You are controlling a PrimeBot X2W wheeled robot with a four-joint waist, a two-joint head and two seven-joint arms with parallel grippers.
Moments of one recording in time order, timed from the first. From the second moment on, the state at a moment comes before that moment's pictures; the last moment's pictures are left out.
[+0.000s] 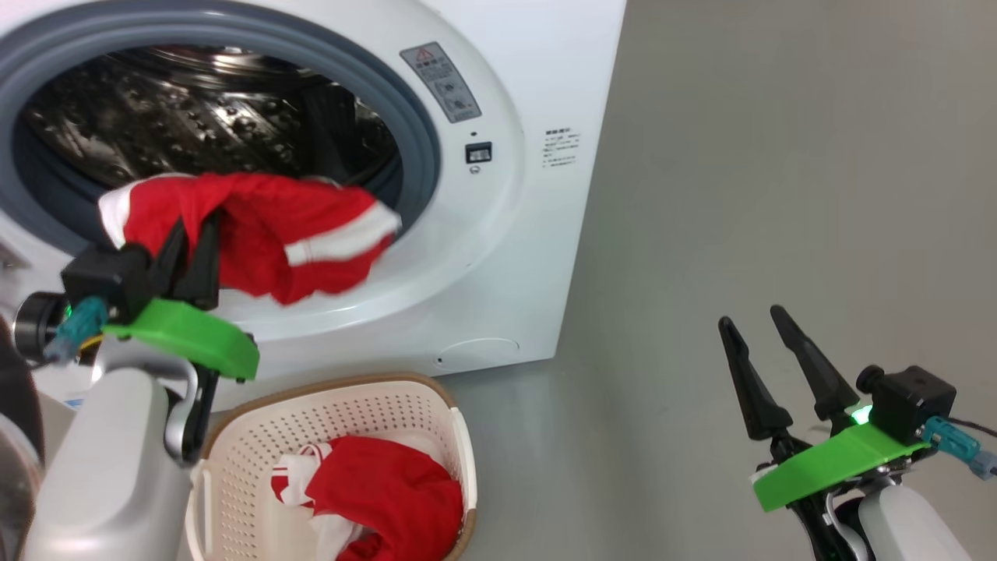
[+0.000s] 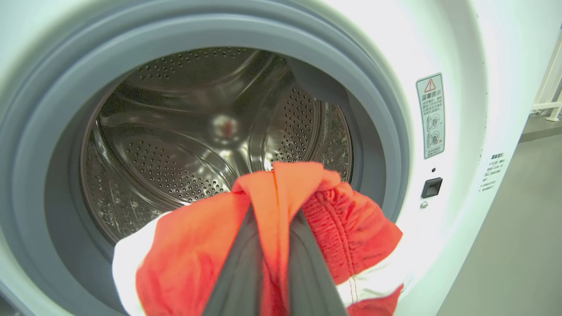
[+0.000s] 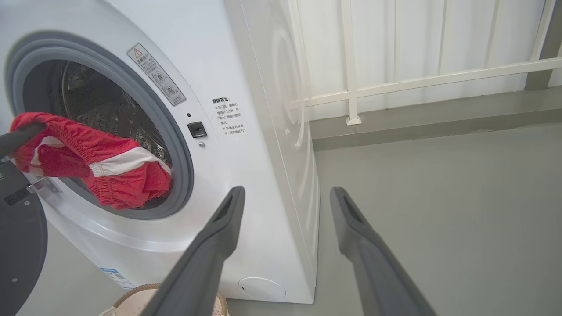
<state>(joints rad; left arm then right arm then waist) -0.66 0.21 -0.26 0.60 -0.31 -0.11 -0.25 -0.21 -0.22 0.17 0.20 0.47 0.13 -0.25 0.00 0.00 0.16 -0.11</state>
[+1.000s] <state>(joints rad) -0.14 0.24 -0.25 -0.05 -0.38 0.05 -0.13 -0.18 -0.24 0.18 0.21 0.49 0.13 -0.25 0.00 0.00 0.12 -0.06</state>
